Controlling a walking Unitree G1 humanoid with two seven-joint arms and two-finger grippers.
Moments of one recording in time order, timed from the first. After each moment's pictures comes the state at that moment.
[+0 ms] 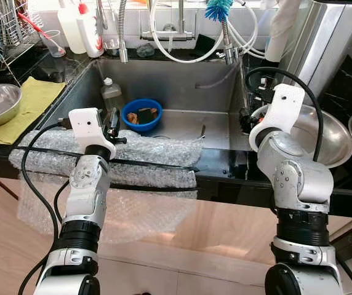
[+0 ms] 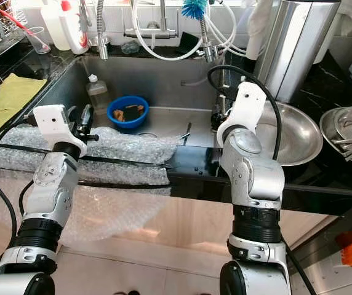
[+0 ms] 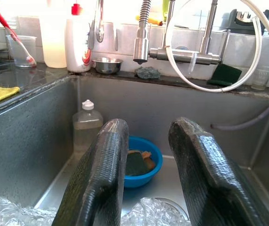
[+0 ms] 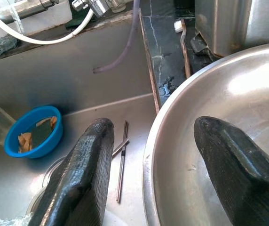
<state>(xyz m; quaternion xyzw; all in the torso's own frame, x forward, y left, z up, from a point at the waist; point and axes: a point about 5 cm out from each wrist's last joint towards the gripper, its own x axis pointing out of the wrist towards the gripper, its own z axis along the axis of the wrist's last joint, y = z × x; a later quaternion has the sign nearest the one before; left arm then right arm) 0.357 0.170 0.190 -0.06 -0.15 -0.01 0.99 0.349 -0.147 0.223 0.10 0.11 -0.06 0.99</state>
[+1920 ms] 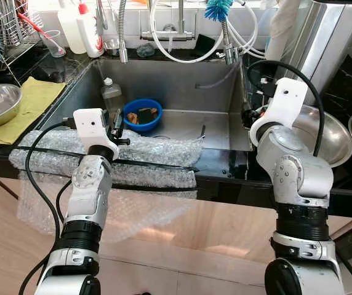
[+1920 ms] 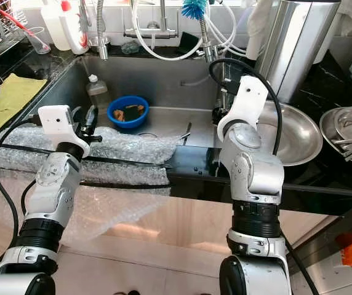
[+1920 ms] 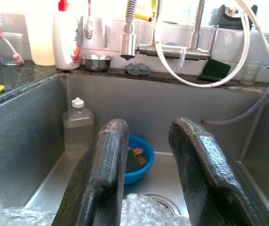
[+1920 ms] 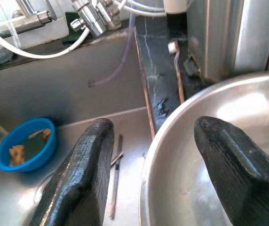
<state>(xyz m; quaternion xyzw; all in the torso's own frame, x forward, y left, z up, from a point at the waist) 0.357 0.162 0.188 -0.06 -0.15 -0.03 0.99 0.353 -0.149 0.236 0.07 0.08 -0.08 0.99</state>
